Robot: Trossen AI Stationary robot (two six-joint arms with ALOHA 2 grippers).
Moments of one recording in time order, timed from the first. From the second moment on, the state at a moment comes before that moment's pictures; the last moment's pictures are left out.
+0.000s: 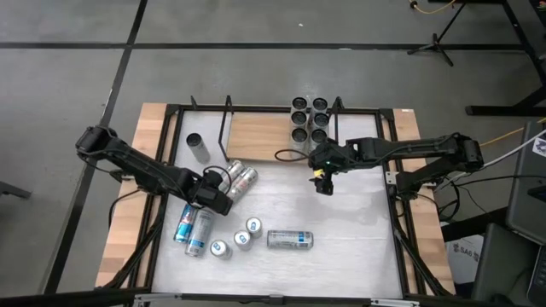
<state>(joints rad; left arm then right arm) -0.33 1.31 0.75 -0.74 -0.22 -1.43 -0.02 1.38 1.10 -0.72 0.11 0.06</state>
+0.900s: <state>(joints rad) -0.33 1.33 0.75 -0.64 -0.27 -1.43 -0.02 1.38 1.10 -0.70 0.11 0.06</state>
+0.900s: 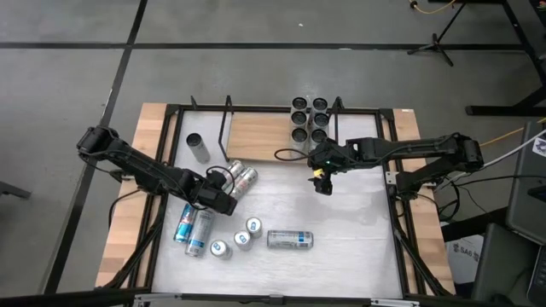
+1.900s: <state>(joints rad) -0.33 1.52 0.75 -0.55 -0.41 -1.43 -0.02 1.38 1.10 -0.70 0.11 0.06</state>
